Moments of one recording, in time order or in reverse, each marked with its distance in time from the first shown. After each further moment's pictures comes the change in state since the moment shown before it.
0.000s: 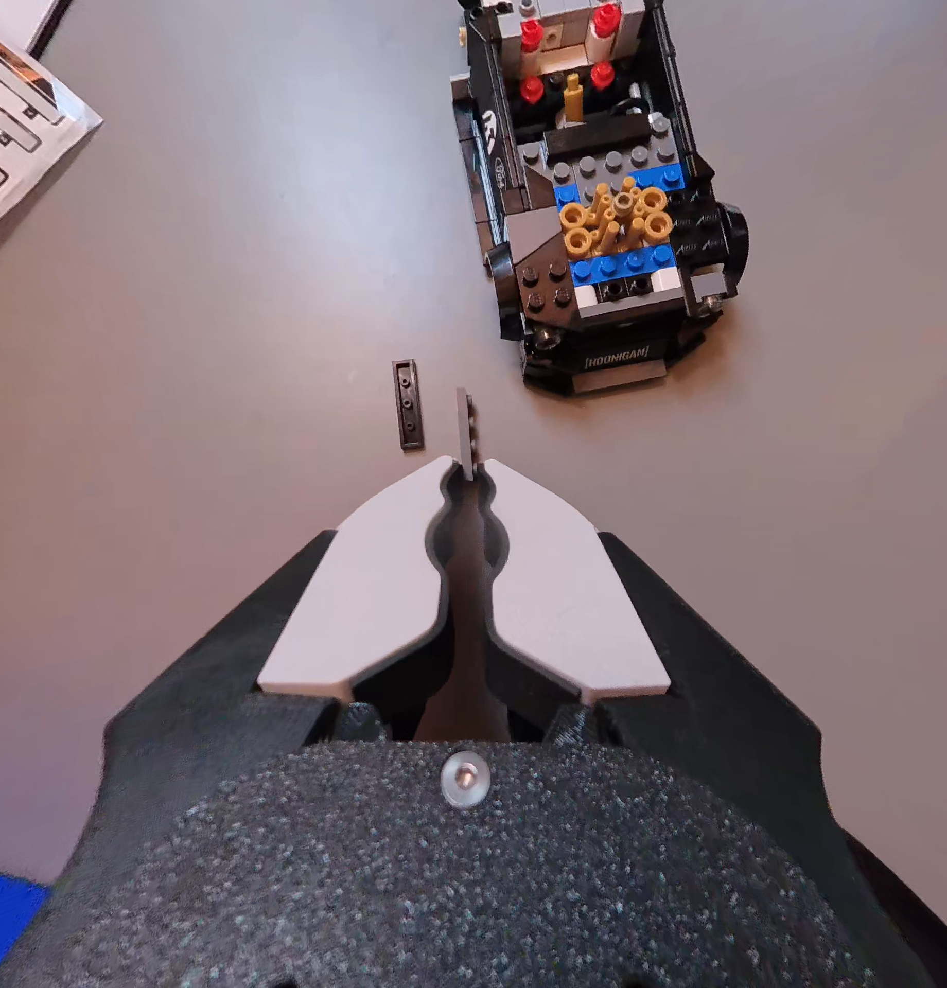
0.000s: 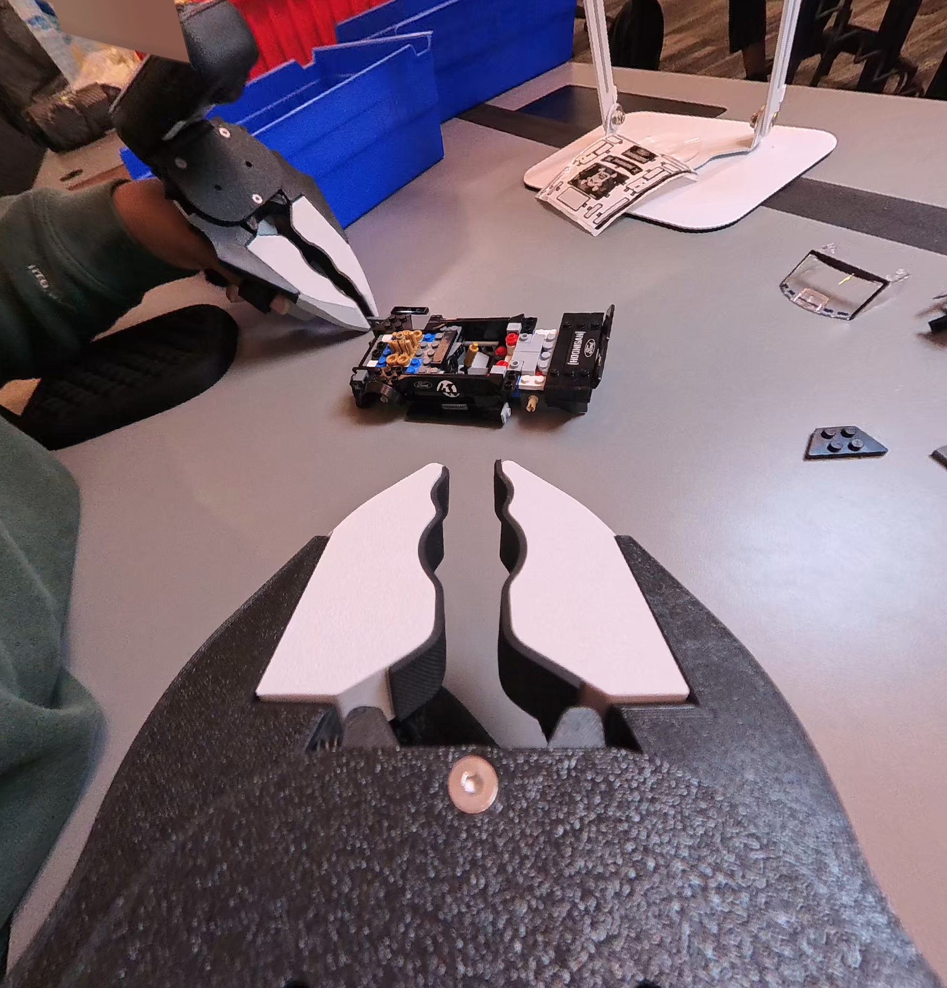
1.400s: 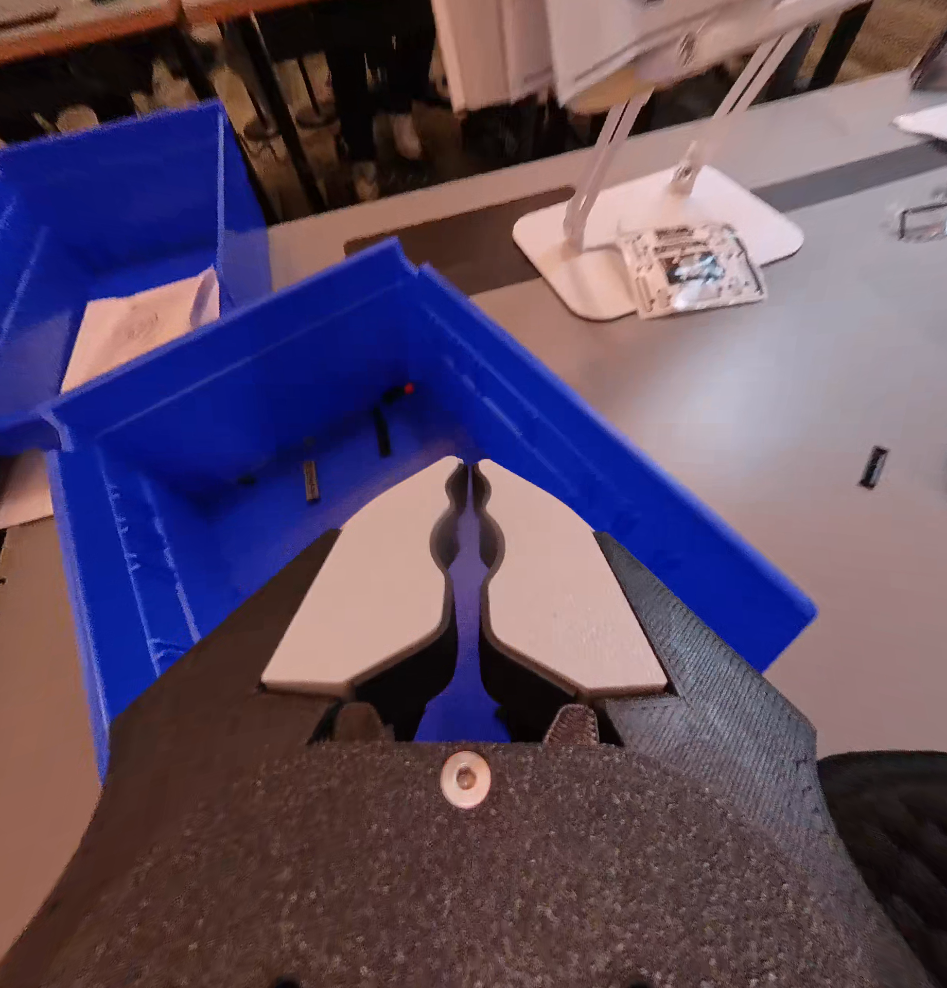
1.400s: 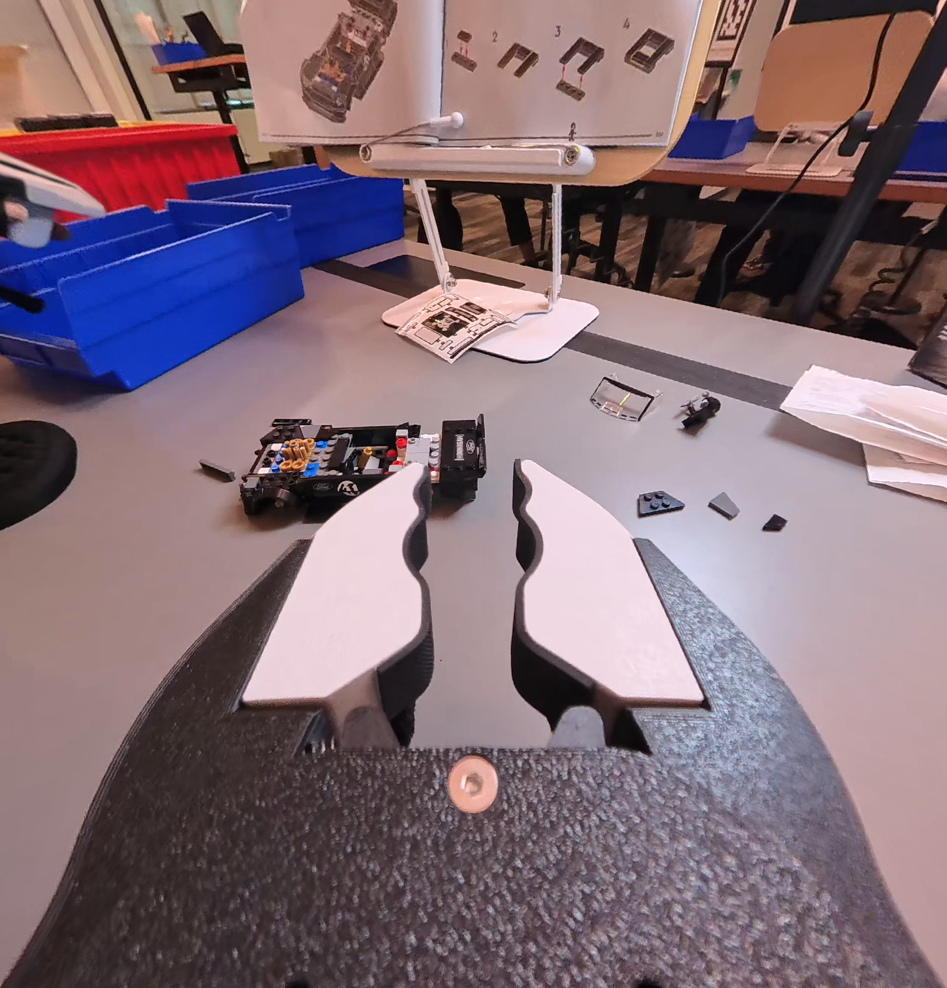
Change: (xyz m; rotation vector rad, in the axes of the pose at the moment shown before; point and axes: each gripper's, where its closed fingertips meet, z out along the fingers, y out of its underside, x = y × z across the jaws) left arm -0.164 0.078 -0.209 0.356 -0.607 -0.451; right arm 0.022 -0.036 -0.015 0.244 0.341 -0.082
